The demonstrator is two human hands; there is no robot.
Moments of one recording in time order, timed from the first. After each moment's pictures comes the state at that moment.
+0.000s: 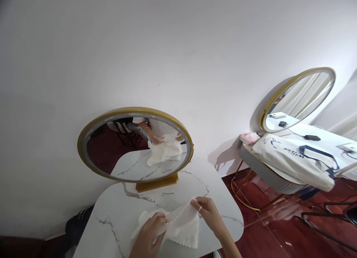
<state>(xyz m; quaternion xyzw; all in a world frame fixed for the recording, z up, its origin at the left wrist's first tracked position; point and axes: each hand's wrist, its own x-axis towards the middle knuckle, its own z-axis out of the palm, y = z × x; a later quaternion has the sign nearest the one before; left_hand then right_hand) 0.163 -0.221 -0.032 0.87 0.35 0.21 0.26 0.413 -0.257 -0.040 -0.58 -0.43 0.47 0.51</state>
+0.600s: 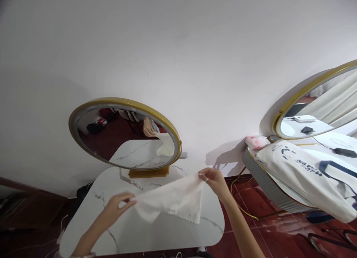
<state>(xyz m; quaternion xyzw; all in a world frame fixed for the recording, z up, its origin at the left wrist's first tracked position) 0.168 -0.194 0.025 0.79 0.52 0.16 0.28 0.556 -0.209 -0.012 -0.55 -0.45 0.45 0.55</state>
